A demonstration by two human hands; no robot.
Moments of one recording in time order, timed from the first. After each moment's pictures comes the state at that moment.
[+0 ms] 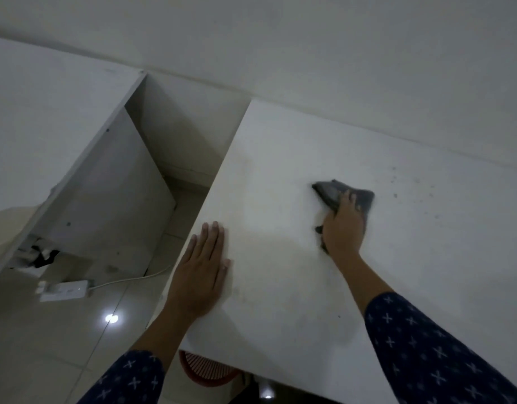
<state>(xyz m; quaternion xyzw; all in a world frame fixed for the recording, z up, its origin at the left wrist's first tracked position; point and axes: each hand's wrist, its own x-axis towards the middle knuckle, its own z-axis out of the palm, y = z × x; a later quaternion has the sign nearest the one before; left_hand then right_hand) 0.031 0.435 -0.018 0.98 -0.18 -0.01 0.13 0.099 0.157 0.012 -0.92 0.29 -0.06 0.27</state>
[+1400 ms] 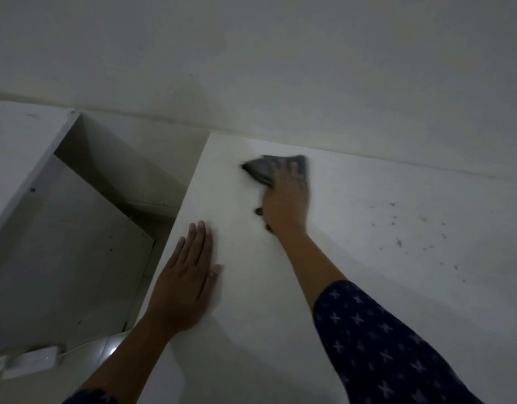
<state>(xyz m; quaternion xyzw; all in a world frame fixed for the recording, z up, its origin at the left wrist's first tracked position) 0.183 0.381 -0.021 0.96 -0.23 0.01 0.12 0.289 0.170 -0.008 -0.96 0.13 -0.08 0.23</state>
